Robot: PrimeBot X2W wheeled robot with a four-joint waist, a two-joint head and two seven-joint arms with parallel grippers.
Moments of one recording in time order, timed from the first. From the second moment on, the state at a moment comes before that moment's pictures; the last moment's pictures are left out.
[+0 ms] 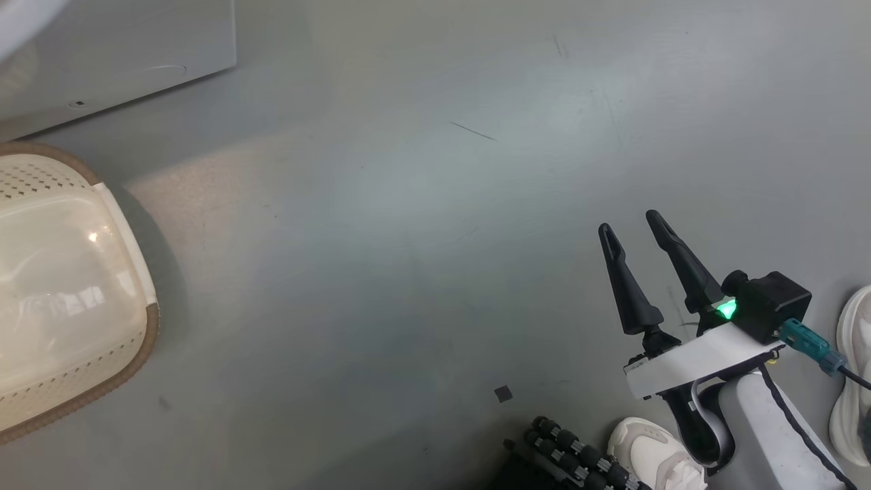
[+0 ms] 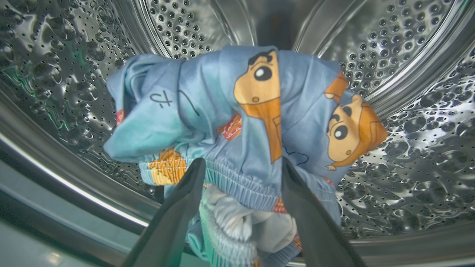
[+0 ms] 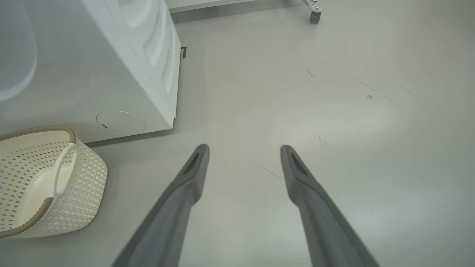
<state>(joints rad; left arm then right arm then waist) -1.45 0.39 0.13 1.07 -0.08 0.09 -0.20 -0.19 -0.14 0.28 0.12 0.40 0.12 -0.26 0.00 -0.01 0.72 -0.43</state>
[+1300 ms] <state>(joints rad) -1.30 0.17 0.19 1.17 -0.15 0.11 -0.25 -0.19 -0.15 0.19 0.12 0.40 0.12 -0.26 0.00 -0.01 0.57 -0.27</state>
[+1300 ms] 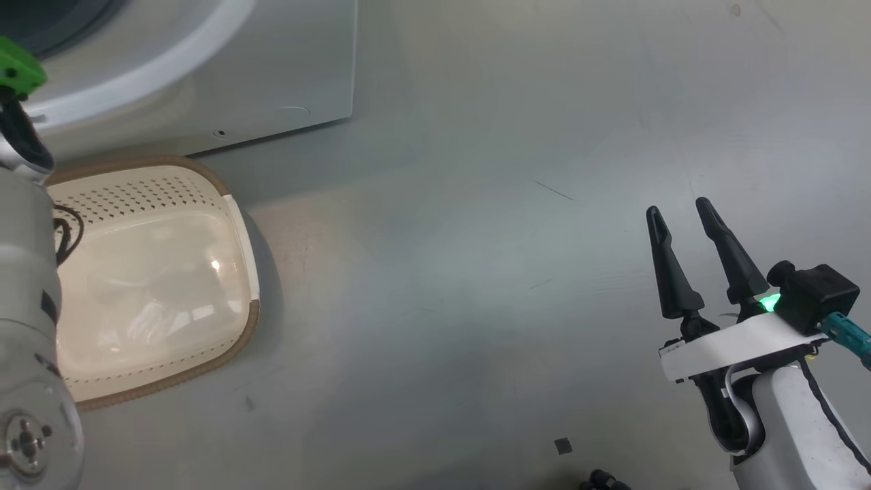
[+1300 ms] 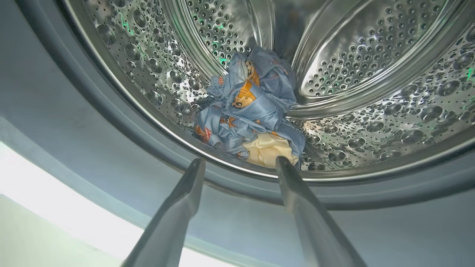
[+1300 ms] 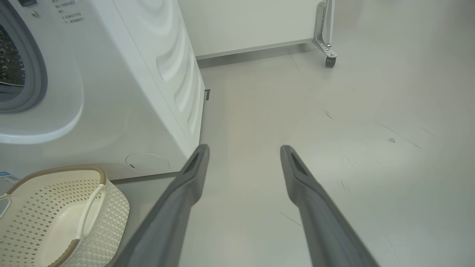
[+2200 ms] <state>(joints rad) -0.94 0.05 0.12 0.99 -0.12 0.05 -0.25 -0.19 -0.15 0.12 0.13 0.38 0.12 -0.26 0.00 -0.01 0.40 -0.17</state>
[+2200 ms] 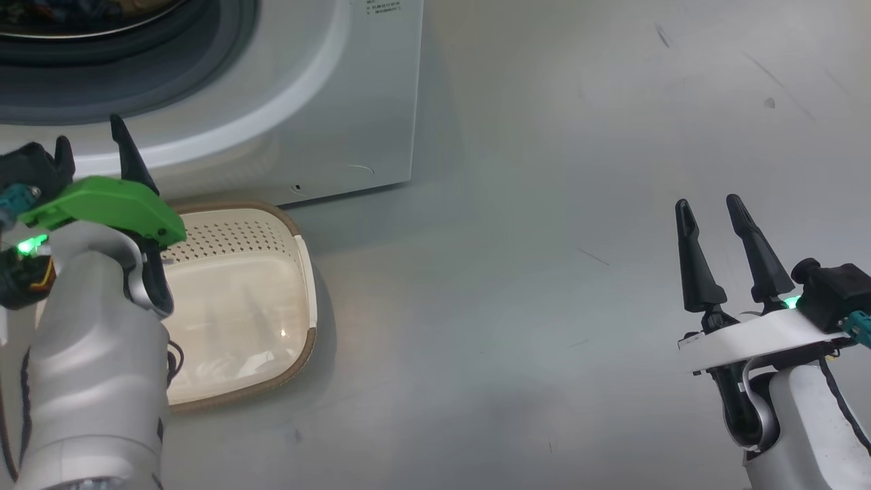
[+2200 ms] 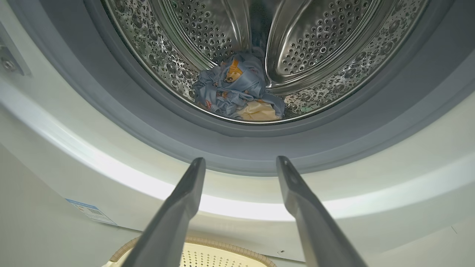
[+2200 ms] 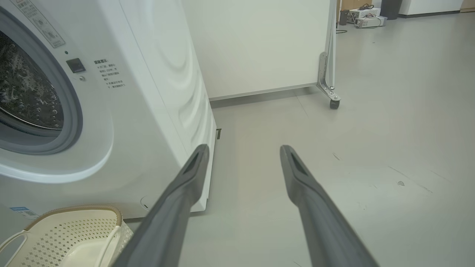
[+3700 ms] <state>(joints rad) -0.24 0.03 0.03 0.56 -0.26 -0.06 -0.25 -0.02 -0.14 0.10 0.16 0.36 0.12 -0.26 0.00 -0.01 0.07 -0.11</state>
